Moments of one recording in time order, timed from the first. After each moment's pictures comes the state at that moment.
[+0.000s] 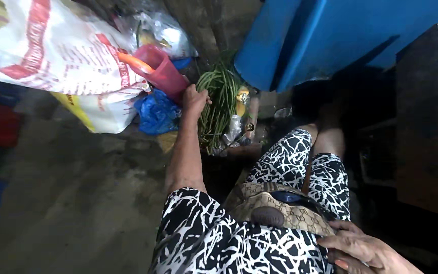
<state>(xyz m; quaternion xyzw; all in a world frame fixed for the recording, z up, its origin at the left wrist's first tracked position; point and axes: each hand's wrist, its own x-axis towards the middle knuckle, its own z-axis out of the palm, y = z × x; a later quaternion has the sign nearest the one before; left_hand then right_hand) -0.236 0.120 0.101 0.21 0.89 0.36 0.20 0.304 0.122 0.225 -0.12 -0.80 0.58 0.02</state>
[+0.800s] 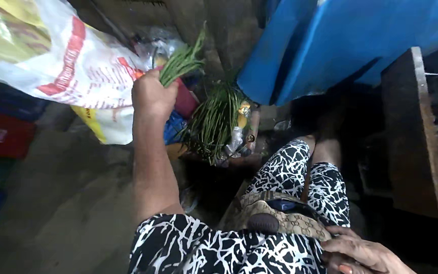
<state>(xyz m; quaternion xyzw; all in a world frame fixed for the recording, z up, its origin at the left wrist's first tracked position) -0.197 0.066 0.281 0.29 0.93 0.21 0.02 0.308 0.115 0.229 -0.11 -0.78 0.61 0.07</state>
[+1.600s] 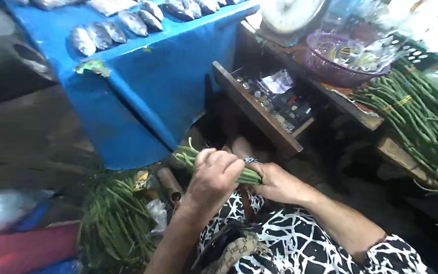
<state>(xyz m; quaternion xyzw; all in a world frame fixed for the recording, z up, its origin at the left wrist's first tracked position) 0.077 0.181 0.219 0.88 0.35 0.33 -0.03 0.292 0.172 0.226 -0.44 -0.73 0.48 0.19</state>
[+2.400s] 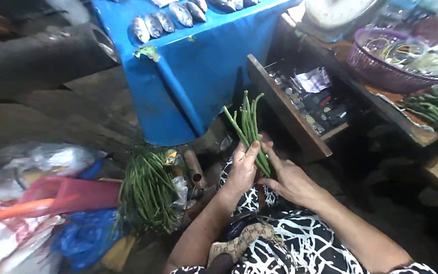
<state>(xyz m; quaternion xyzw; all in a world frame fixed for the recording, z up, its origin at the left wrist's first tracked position) 0.121 0.184 0.190 0.38 0.36 0.58 0.62 0.285 0.169 0.193 -0.47 -0.80 0.31 0.18</state>
